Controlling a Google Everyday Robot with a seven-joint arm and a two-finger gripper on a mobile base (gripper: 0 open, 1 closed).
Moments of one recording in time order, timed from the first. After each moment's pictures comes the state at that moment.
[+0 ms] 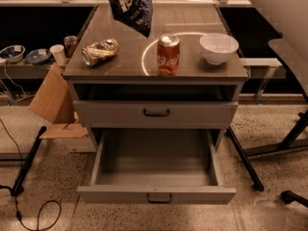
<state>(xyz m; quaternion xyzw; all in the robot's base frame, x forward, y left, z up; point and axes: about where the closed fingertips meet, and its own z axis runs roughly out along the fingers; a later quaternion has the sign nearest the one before) 0.692 0.044 1.062 -0.36 0.79 0.11 0.49</state>
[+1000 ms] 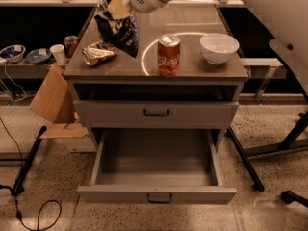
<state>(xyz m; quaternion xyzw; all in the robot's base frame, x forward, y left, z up) 0.644 0.072 1.030 -0.42 0.77 0.18 0.45</state>
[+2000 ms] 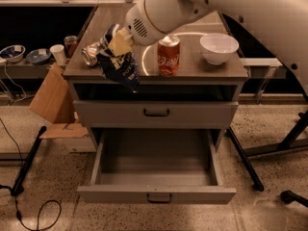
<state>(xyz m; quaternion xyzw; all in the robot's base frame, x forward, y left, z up) 0.592 0.078 0.965 -0.45 0.79 0.22 0.36</state>
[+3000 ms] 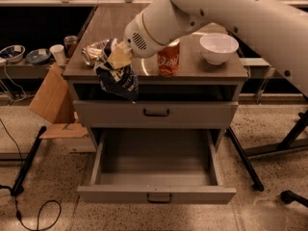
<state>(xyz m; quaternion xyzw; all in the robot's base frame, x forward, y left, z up) 0.578 0.082 0.936 -0.47 0.79 0.23 0.33</state>
